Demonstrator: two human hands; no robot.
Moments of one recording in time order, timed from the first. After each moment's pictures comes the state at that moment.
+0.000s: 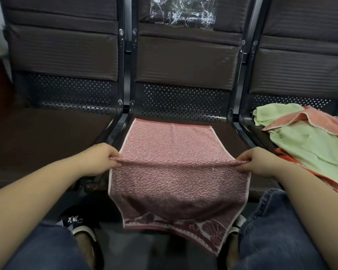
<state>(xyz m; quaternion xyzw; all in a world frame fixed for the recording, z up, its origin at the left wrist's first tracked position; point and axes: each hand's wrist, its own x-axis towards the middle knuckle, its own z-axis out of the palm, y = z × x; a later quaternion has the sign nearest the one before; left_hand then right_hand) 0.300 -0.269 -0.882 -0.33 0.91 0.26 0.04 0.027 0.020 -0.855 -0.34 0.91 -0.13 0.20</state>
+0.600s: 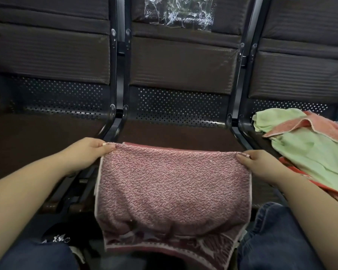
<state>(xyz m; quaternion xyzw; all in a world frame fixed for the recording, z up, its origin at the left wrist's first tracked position) 0.276 -0.315 -0.884 -0.36 0.83 0.43 -0.07 0.000 -0.001 -0.868 -0.28 0.91 -0.24 0.16</state>
